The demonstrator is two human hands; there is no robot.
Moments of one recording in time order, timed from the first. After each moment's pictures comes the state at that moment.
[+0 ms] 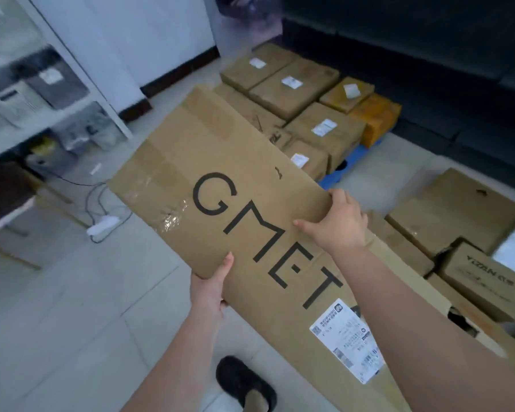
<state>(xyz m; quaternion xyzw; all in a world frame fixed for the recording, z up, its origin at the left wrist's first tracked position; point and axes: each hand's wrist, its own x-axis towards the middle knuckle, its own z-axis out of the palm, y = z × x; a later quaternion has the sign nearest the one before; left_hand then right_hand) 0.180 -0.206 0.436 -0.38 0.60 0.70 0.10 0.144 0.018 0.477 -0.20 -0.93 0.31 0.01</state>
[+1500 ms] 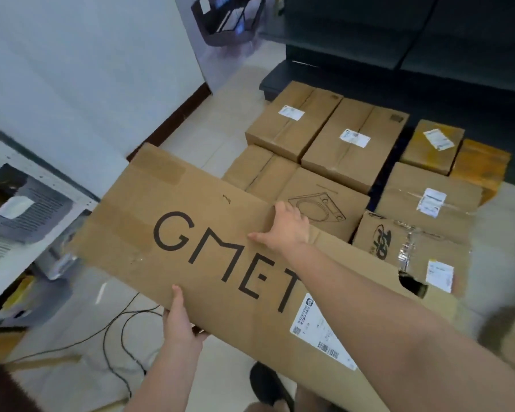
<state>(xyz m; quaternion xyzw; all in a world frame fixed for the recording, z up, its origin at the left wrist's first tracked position) -0.625 -0.556 0.448 -0.46 0.55 0.68 0.14 -0.671 -0.329 0.483 -0.22 -0.92 0.30 -0.09</state>
